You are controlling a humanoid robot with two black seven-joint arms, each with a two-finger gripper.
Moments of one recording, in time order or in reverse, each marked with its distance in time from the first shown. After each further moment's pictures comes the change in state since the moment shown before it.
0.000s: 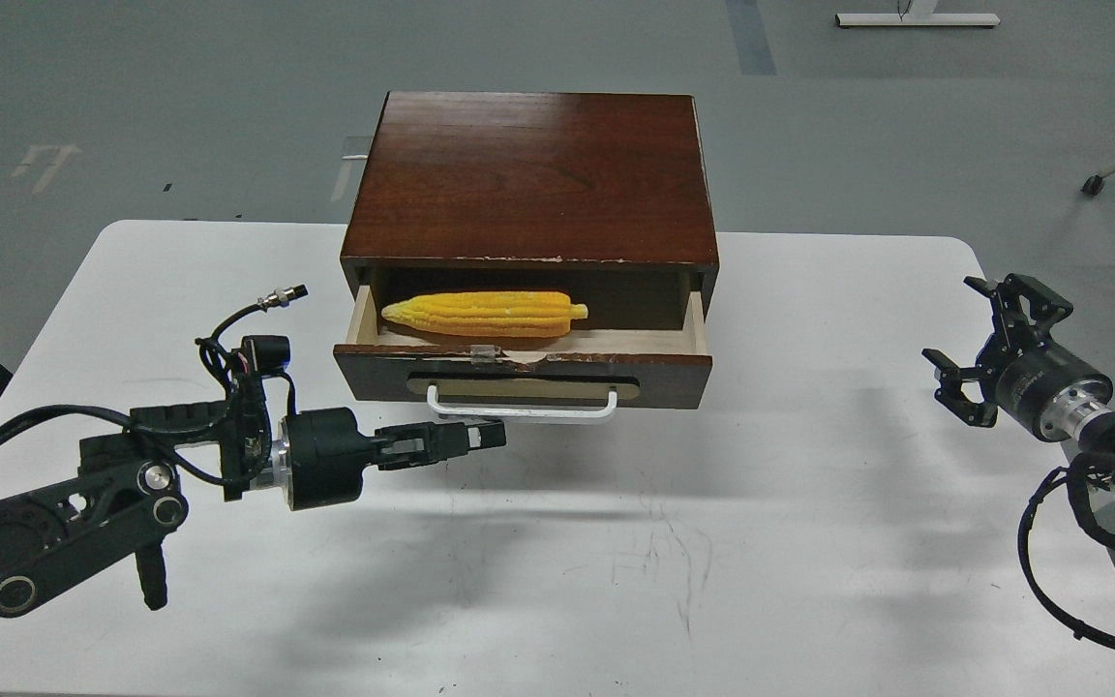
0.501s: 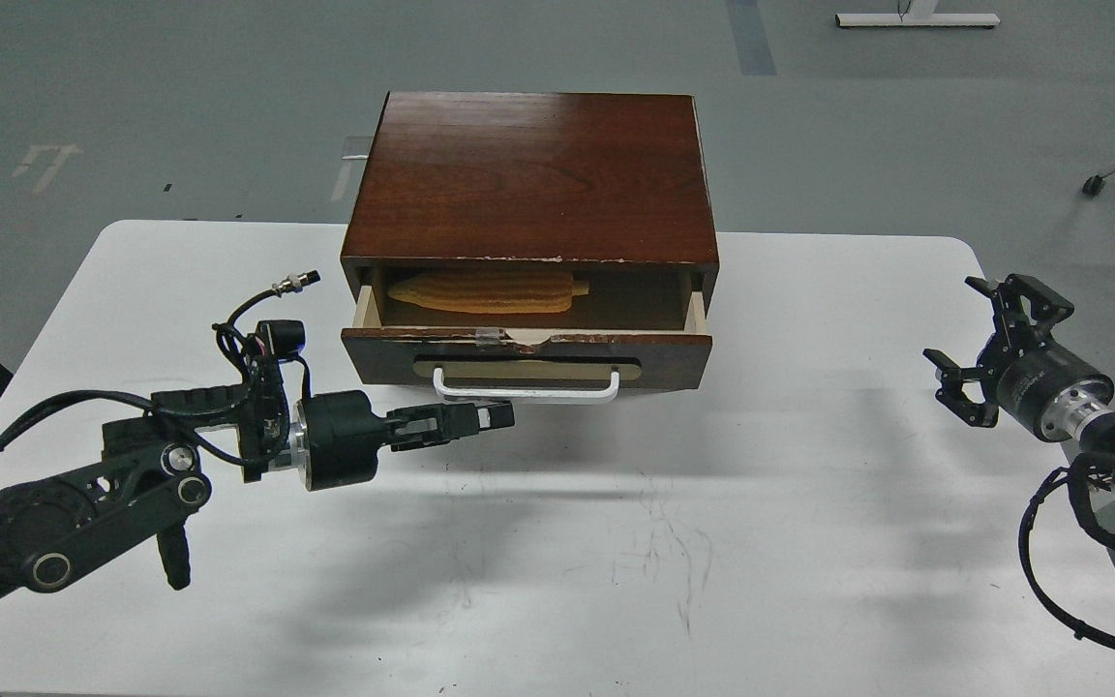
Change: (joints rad) left arm -0.043 -0.080 0.000 0.101 0.000 -0.001 -0.001; right arm 0.000 0.000 0.000 -0.005 -0.001 0.000 0.000
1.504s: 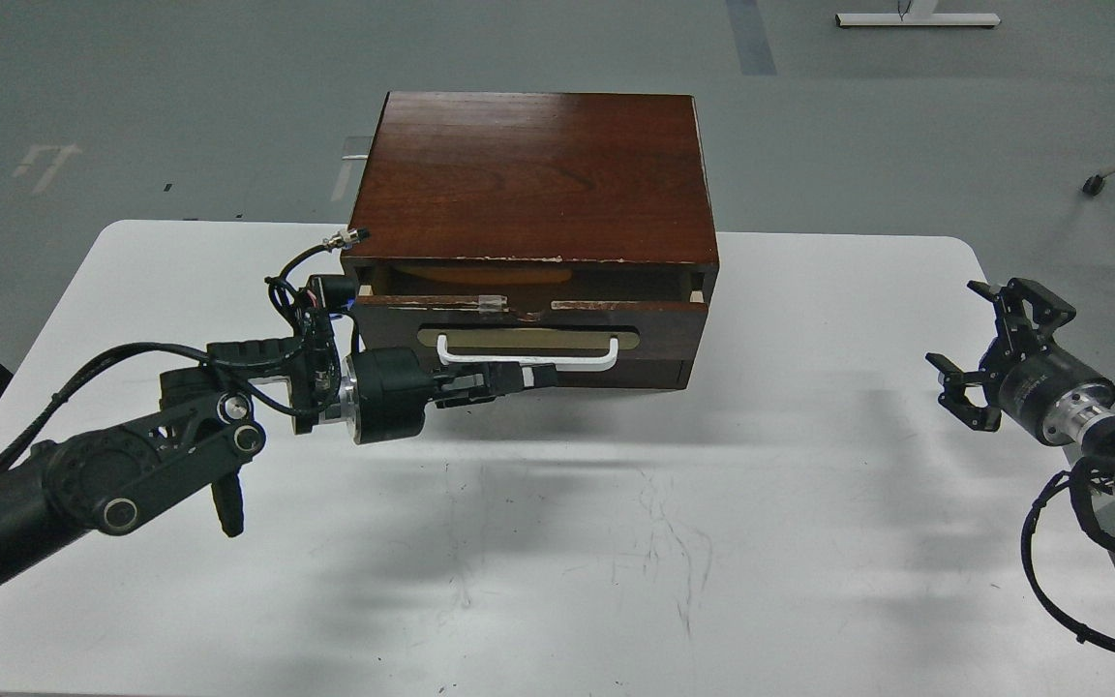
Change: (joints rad) left arm -0.118 -0.123 0.002 0.127 0.001 -0.040 0.000; right arm -0.005 0.000 -0.003 -0.004 0.000 0.000 0.000
